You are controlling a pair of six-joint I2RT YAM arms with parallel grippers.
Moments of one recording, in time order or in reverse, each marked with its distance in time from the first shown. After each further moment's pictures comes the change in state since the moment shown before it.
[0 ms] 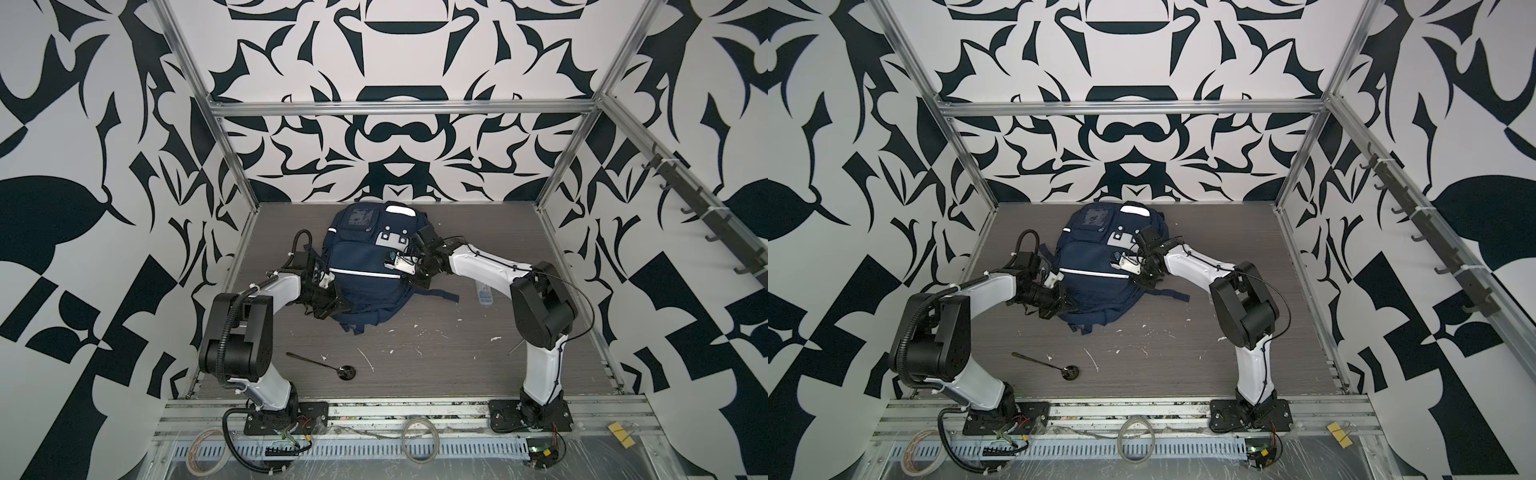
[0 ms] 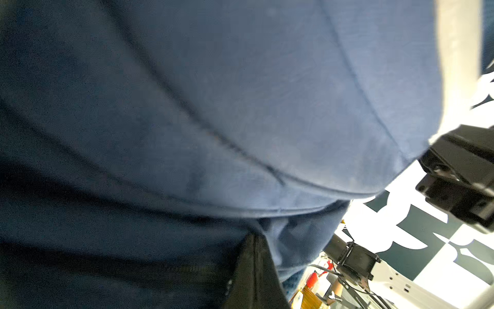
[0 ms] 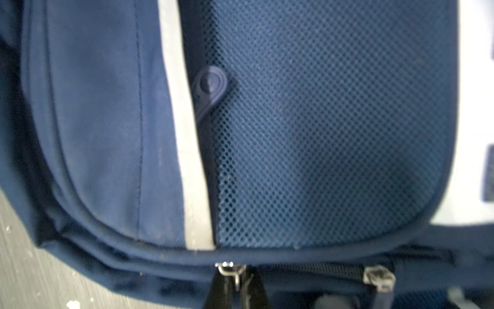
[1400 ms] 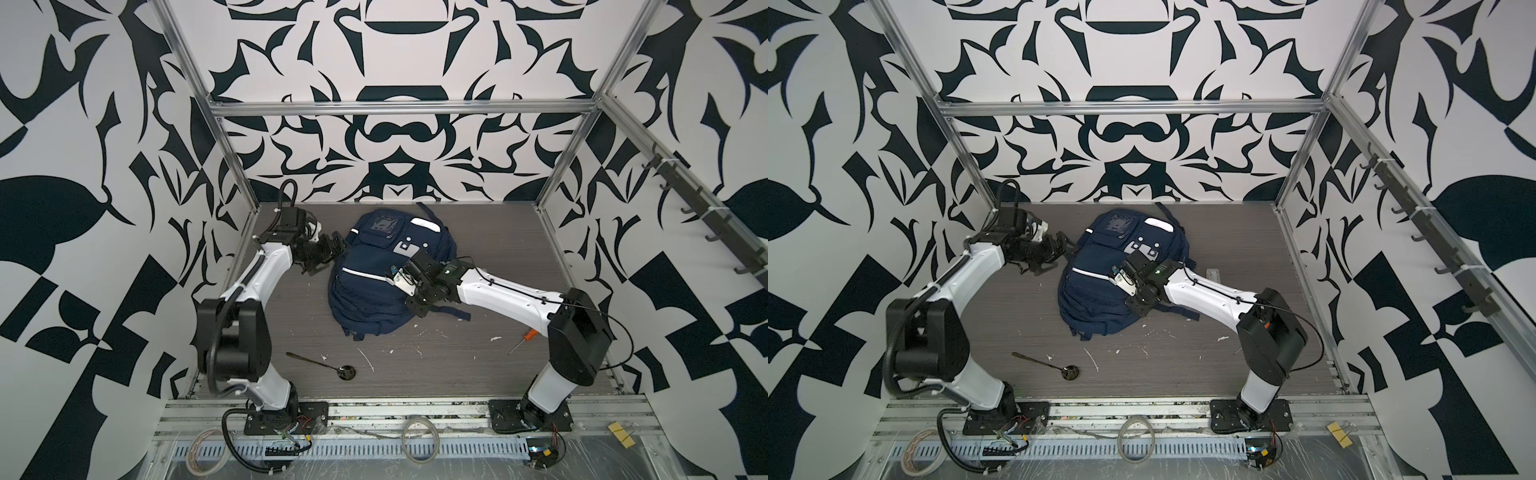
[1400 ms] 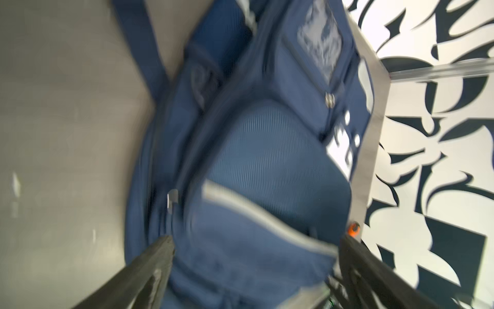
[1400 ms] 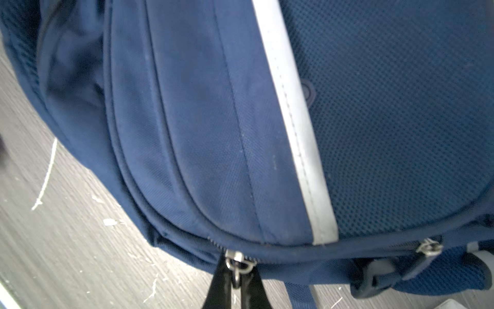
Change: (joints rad) left arm 0.027 0.074 0.508 -0.116 -0.223 0.022; right arm 0.211 -0.245 -0.164 -0.127 0.143 0.511
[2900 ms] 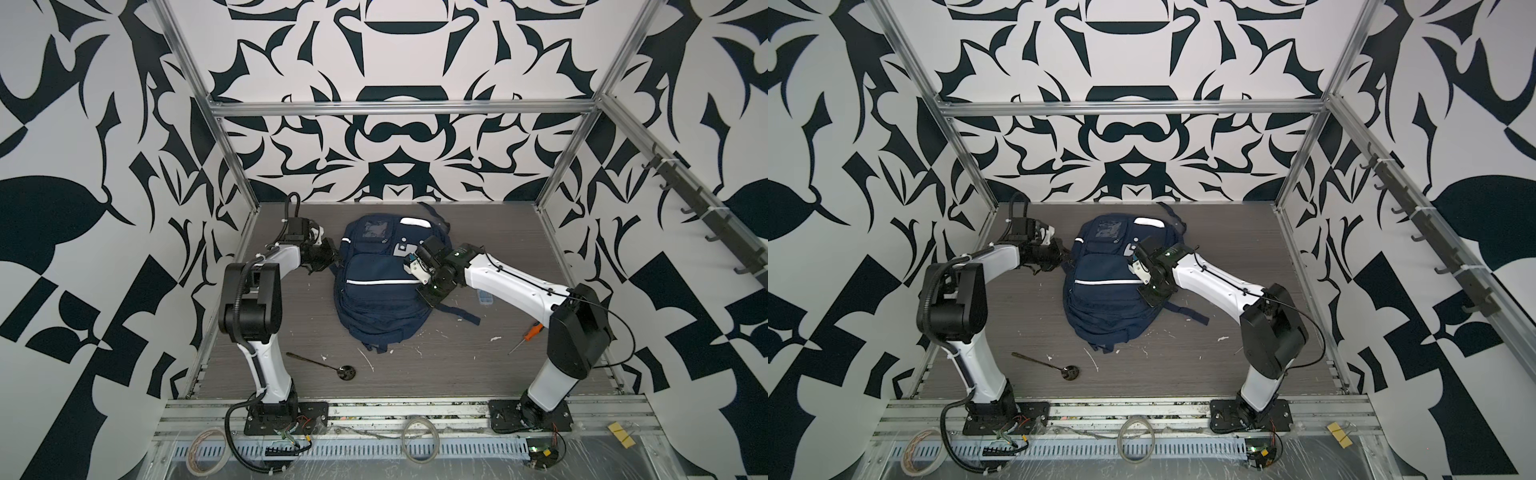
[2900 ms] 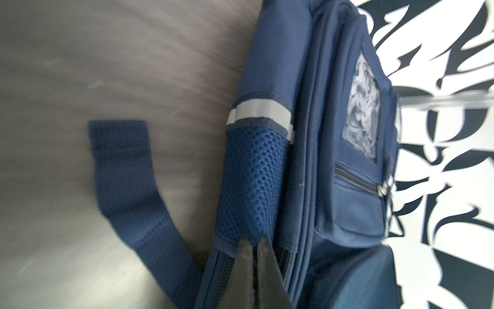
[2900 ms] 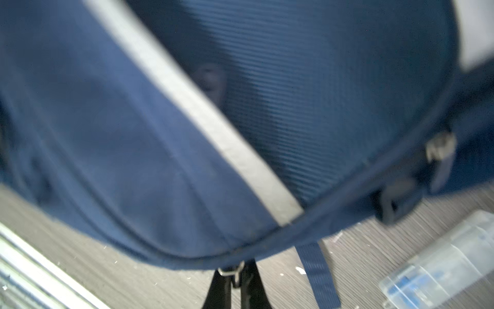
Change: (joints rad) left arm 0.074 0.162 -0.171 0.397 0.087 -0.092; right arm -0.155 0.039 0.119 -0.227 -0.040 0.175
